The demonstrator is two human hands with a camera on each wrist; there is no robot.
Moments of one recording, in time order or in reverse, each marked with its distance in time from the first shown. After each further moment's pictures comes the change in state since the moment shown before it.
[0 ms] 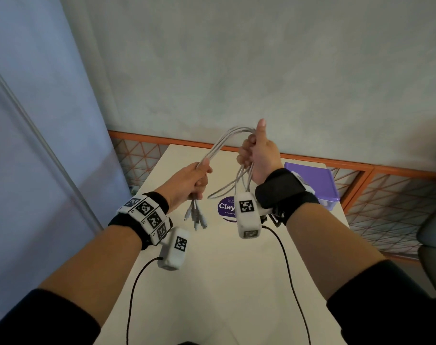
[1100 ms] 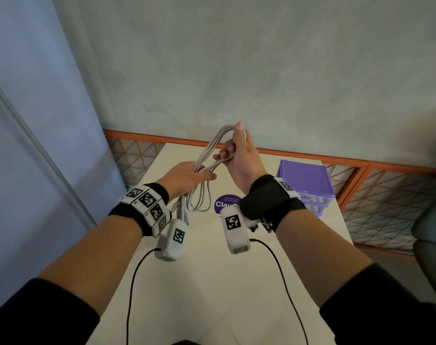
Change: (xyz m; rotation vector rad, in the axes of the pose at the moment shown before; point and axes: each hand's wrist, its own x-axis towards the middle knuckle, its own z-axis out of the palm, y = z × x) left_hand 0.007 0.016 0.009 0.605 0.179 -0.065; right_hand -0.016 0.016 0.012 -0.077 -0.140 -0.032
